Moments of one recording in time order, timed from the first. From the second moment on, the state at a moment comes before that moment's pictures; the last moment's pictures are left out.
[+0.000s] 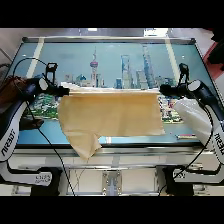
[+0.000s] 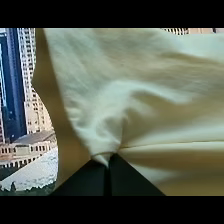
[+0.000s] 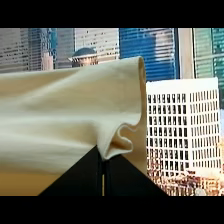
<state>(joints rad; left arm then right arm) -0.01 -1.51 1.17 1.48 -0.72 -1.40 -0.15 -1.43 1.07 -1.09 0.72 1.27</state>
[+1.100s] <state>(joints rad) 0.02 -1.26 1.13 1.56 -1.05 -1.46 -0.18 -1.21 1.14 -1.11 0.83 1.34</state>
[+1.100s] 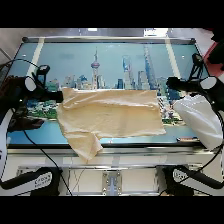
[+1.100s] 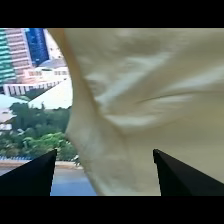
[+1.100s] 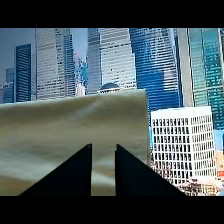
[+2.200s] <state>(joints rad) 0.03 -0.66 0.33 1.18 -1.11 -1.80 -0.38 -0.76 0.68 -1.27 1.01 1.43</state>
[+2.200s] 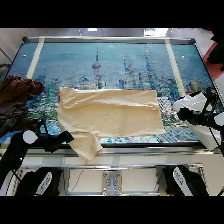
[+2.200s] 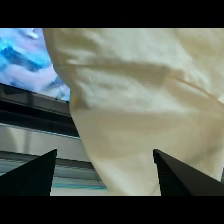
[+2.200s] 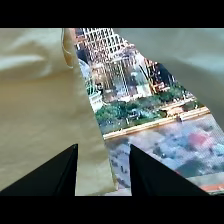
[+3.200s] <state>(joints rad) 0.00 -0.87 0.28 0.97 -1.05 -1.71 -0.38 -0.76 0.68 -1.20 0.94 1.42</state>
